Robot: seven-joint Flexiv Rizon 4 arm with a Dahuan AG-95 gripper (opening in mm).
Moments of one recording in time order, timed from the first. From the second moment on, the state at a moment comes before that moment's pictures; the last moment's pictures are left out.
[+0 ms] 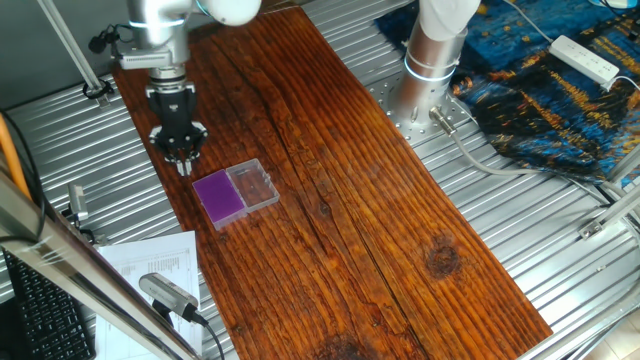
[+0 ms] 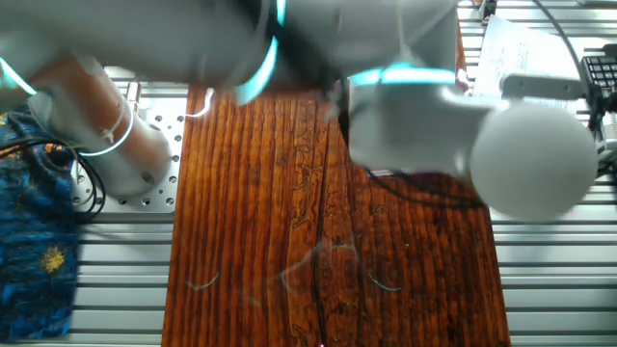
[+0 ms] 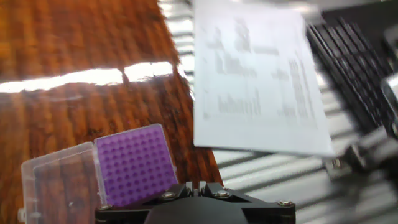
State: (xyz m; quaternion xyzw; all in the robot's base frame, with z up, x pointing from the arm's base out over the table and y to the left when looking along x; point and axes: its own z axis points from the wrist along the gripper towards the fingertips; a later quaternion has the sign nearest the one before) arm 0.638 -0.012 0.117 -0.64 0.71 0.12 0.27
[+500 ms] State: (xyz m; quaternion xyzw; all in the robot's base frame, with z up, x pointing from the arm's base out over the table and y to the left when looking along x) arm 0.636 0.012 0.112 -0.64 0.69 0.18 0.30
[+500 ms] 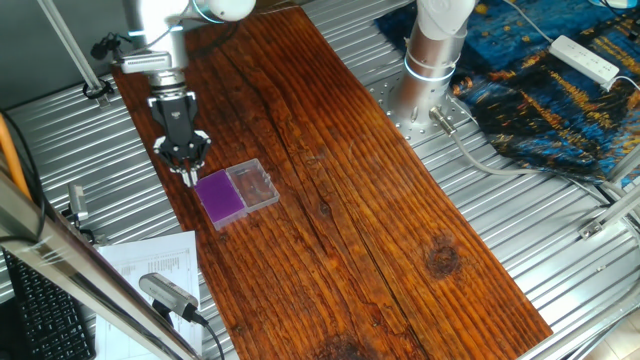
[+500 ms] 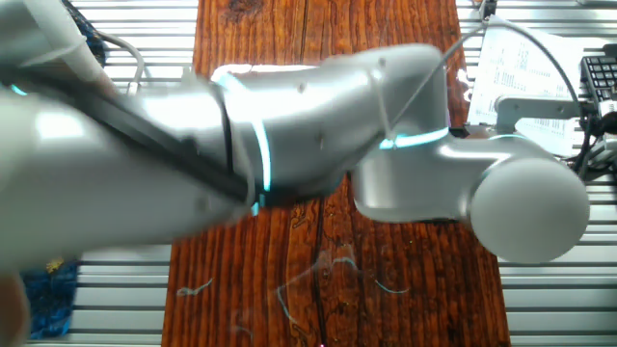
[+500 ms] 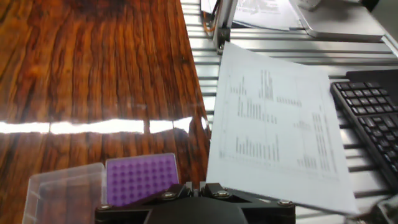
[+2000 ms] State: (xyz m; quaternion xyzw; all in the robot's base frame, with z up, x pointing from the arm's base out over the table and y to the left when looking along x) arm 0.621 0.047 0.104 -0.65 0.62 0.25 0.37
